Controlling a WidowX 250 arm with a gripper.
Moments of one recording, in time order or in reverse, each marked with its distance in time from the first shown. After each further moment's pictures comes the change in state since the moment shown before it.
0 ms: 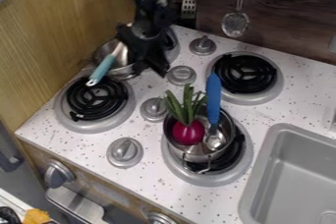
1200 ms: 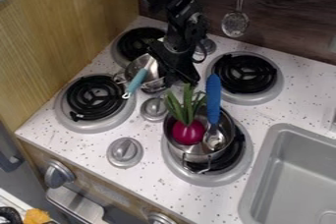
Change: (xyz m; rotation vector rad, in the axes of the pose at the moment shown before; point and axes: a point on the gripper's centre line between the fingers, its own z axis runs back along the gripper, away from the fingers) arm 0.019 -0.039 -0.033 -0.074 -0.002 -0.010
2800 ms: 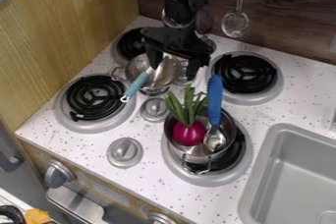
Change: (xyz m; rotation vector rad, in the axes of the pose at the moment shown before) arm -0.001 -0.001 0.067 -0.105 0.025 0.361
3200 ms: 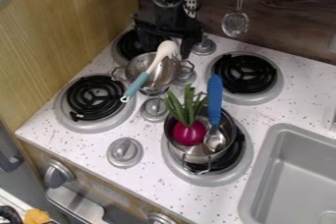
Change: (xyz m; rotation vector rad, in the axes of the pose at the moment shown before) arm 0.021 0.019 0.005 -0.028 -0.058 0.134
